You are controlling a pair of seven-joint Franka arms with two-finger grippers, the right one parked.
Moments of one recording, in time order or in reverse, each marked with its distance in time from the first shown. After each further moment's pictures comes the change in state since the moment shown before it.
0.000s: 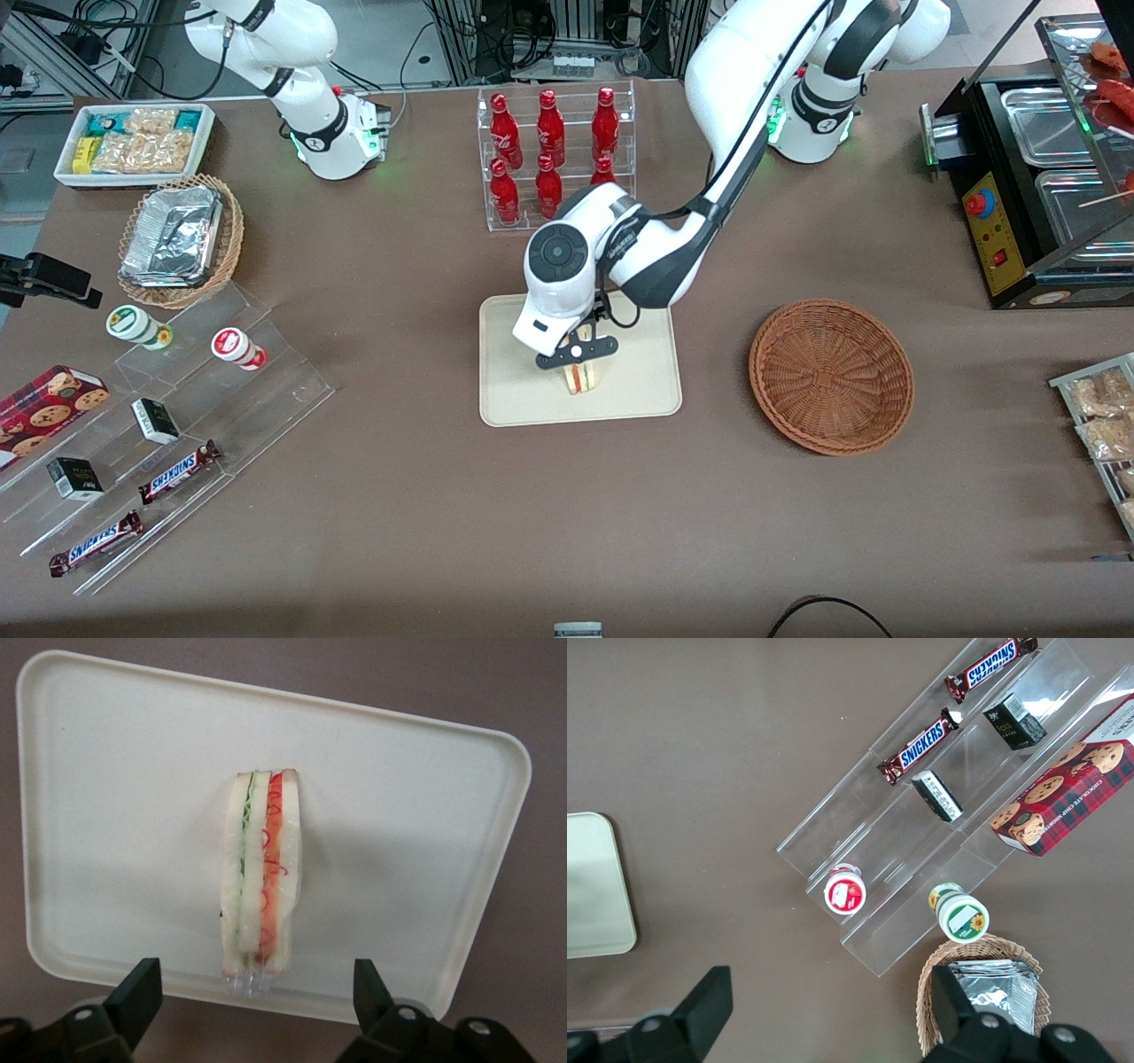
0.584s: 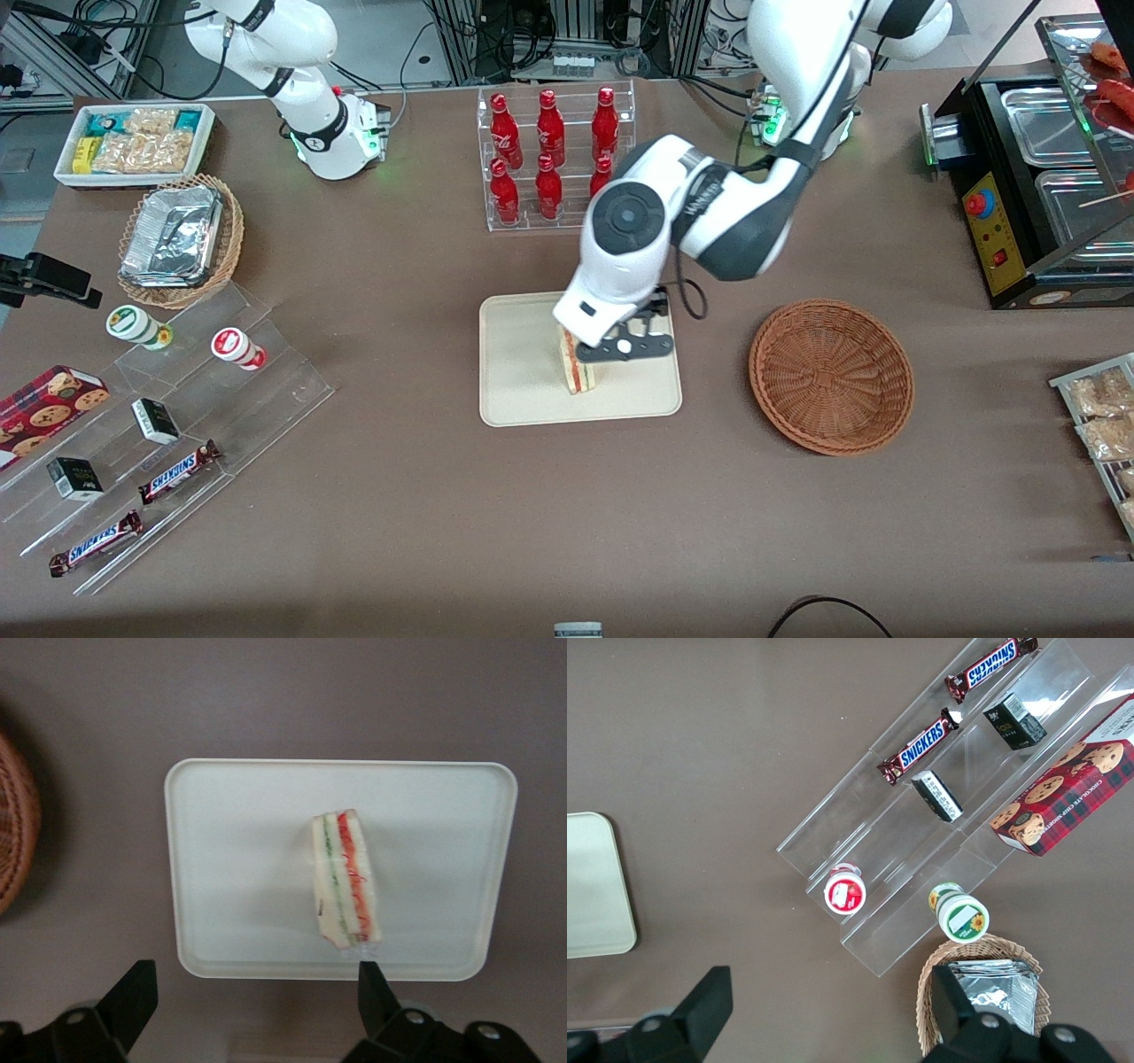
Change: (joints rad) arm 0.119 -0.149 0.034 0.000 0.000 -0.193 0.289
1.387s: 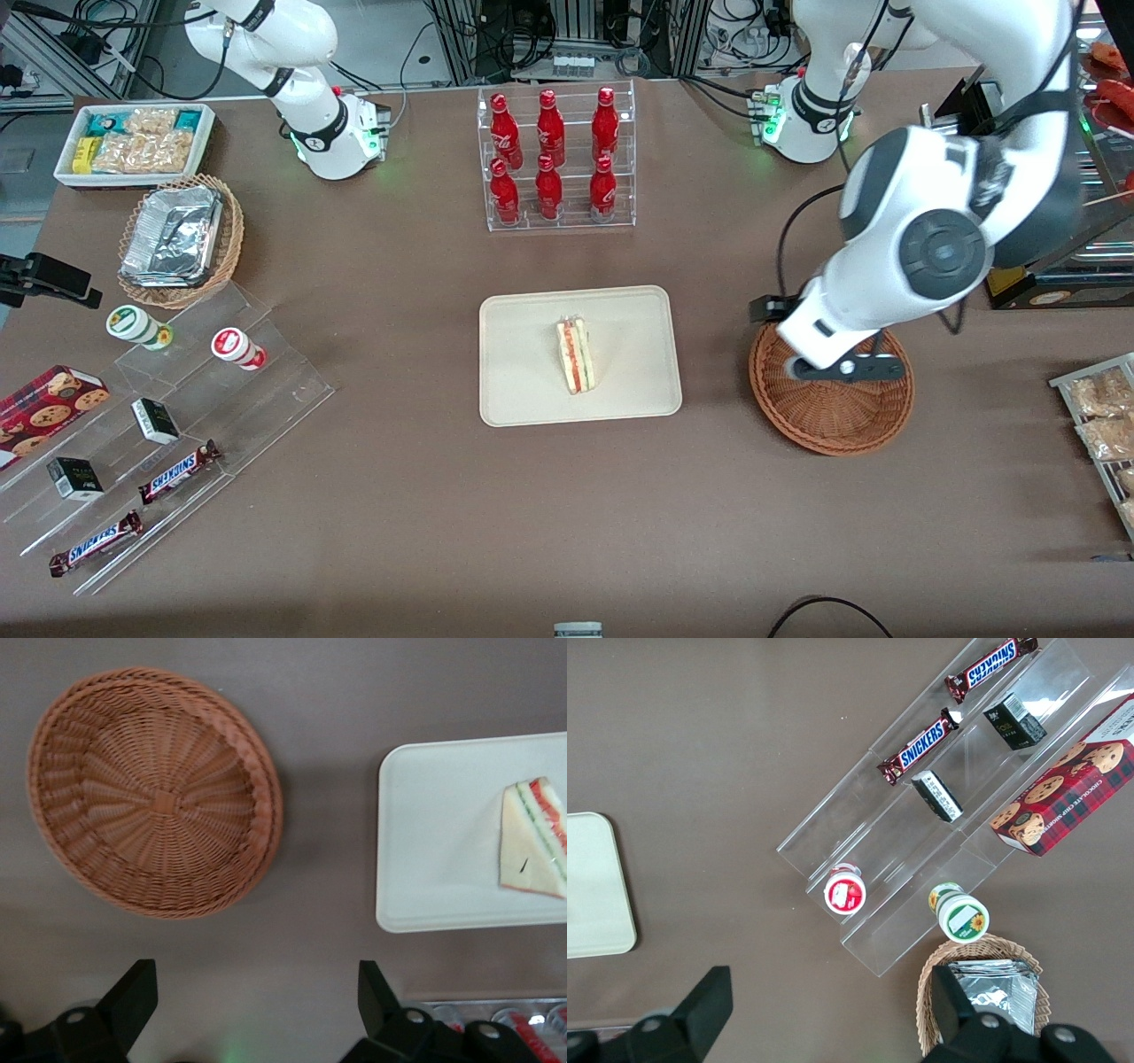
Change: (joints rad) arm 0.336 -0.292 0.016 -0.248 0.000 -0.157 0.450
